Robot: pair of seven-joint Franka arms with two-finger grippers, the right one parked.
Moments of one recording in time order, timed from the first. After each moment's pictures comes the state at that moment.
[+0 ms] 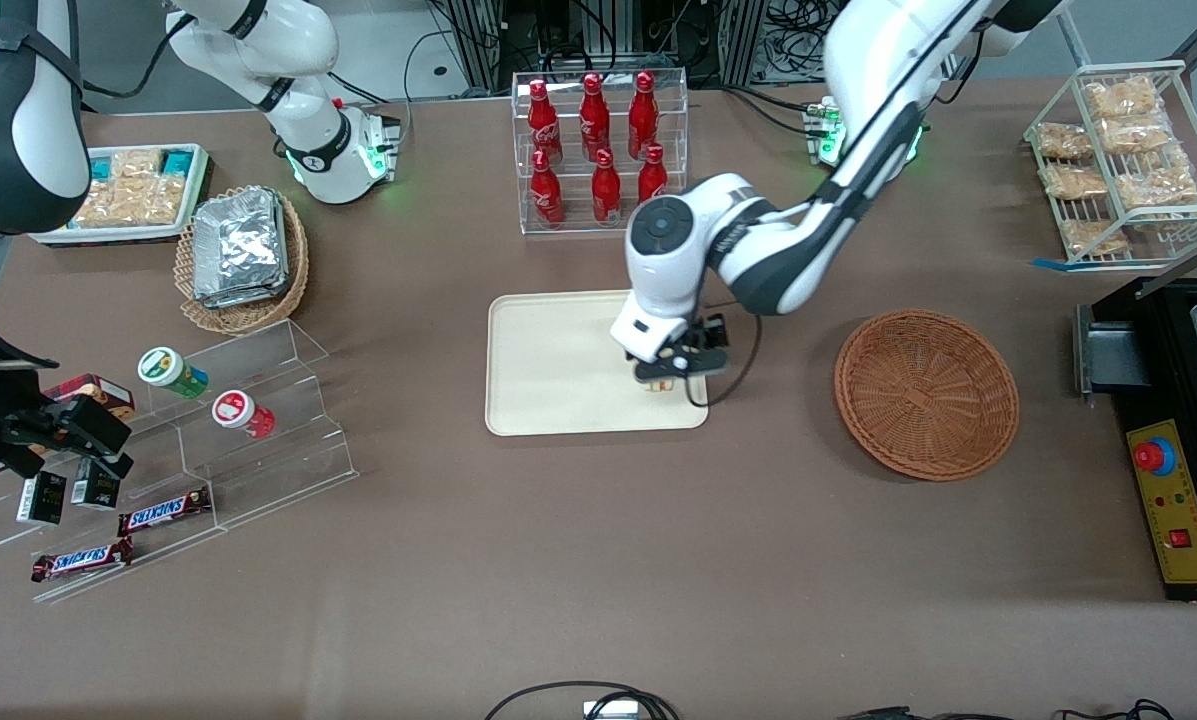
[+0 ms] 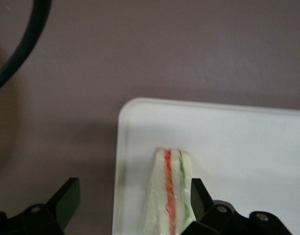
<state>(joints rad) -0.27 0.46 -0.50 -1.79 0.40 2.12 -1.09</state>
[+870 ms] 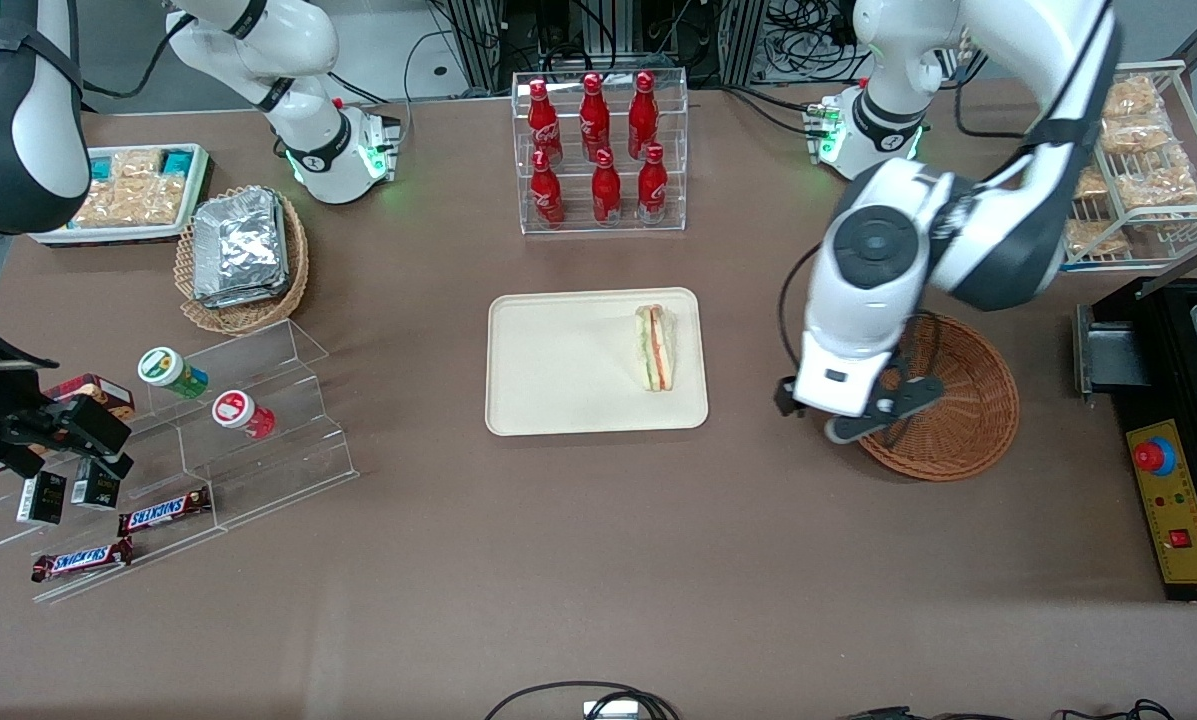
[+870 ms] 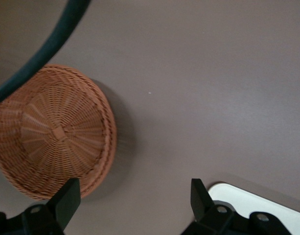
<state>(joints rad) 0.03 0.29 -0.49 -1.70 0.32 1.89 -0.93</state>
